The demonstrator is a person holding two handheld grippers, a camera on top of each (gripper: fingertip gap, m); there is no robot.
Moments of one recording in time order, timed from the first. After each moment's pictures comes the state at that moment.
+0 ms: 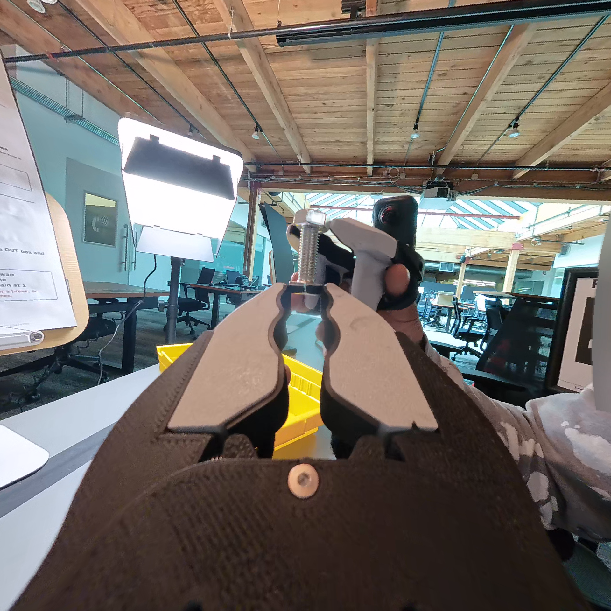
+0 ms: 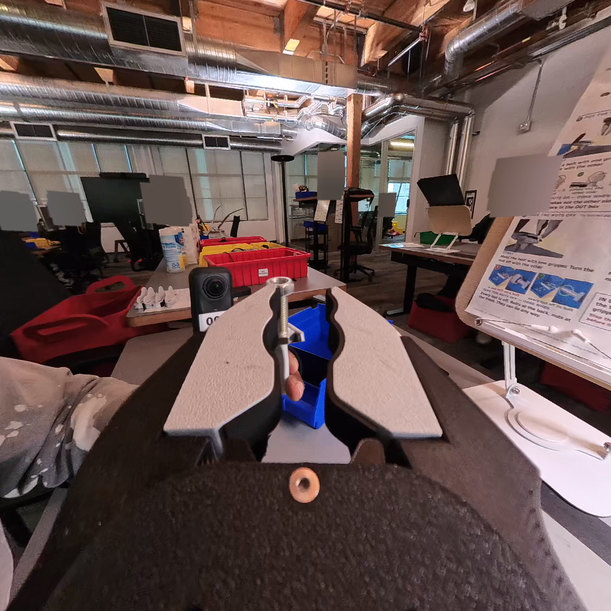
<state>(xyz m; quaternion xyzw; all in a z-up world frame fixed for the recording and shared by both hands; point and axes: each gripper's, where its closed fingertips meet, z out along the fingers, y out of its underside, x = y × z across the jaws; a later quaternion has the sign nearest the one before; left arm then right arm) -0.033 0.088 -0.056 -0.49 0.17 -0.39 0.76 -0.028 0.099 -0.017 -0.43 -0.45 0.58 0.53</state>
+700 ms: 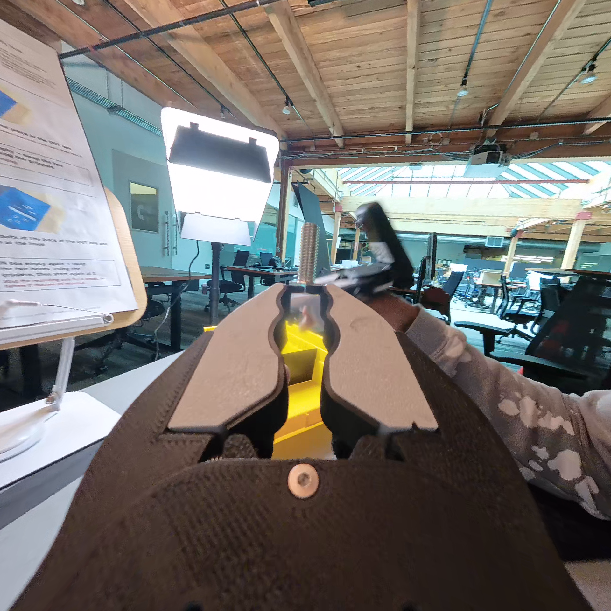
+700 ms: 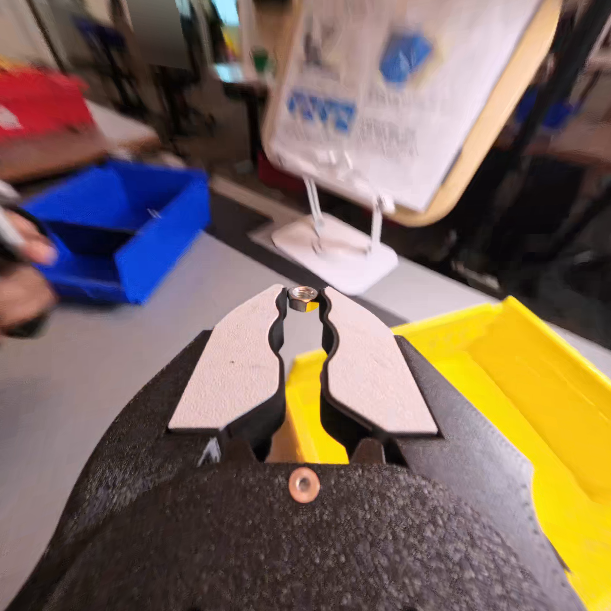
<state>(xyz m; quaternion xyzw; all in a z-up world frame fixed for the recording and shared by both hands) -0.055 0.105 -0.065 -0.53 0.16 -0.33 0.77 0.034 0.248 -0.100 -0.66 -0.44 0.31 0.52</state>
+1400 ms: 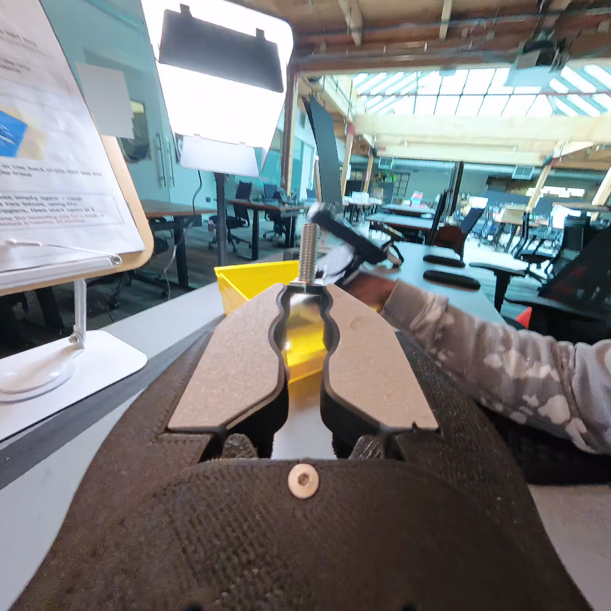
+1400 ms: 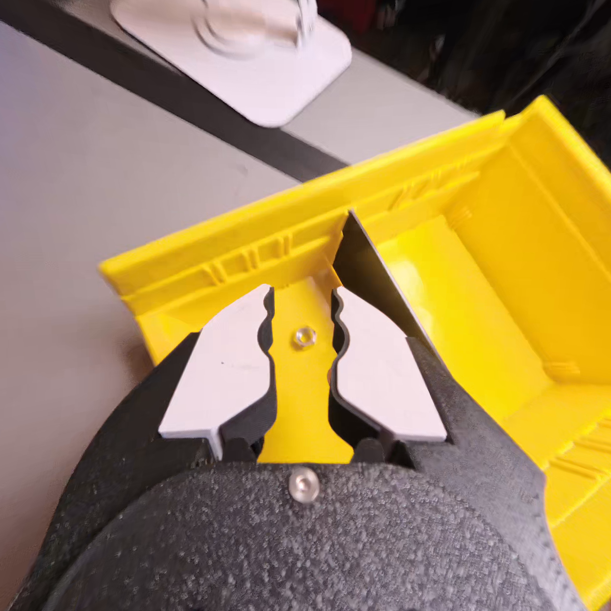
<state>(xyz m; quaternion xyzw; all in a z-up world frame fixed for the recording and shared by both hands) -0.059 0.128 -0.101 -0.62 0.19 -0.30 0.70 0.068 0.335 -0.246 -0.80 -0.45 0.15 0.37</state>
